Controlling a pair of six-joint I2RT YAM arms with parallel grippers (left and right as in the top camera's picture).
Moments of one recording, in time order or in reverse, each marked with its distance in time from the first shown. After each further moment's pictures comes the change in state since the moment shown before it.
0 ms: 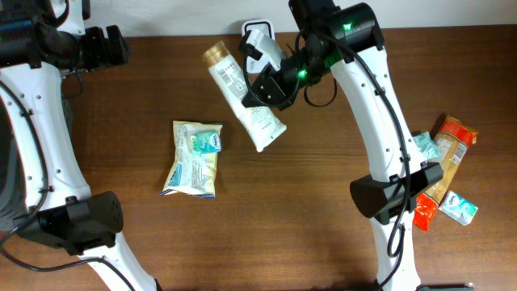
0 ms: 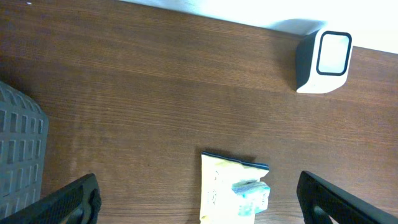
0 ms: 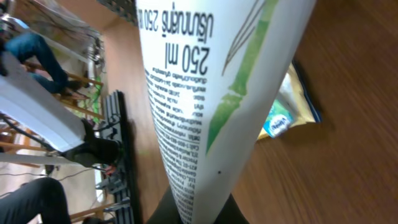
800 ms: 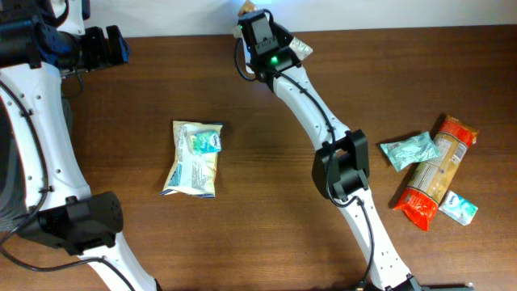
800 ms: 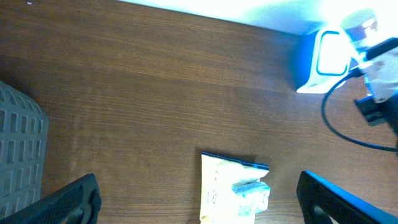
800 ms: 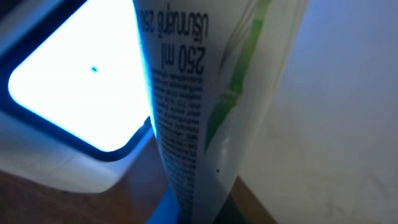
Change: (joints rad) left arm 0.000 0.000 0.000 0.000 0.000 0.000; right arm 0.068 0.479 -0.049 1.088 1.462 -0.214
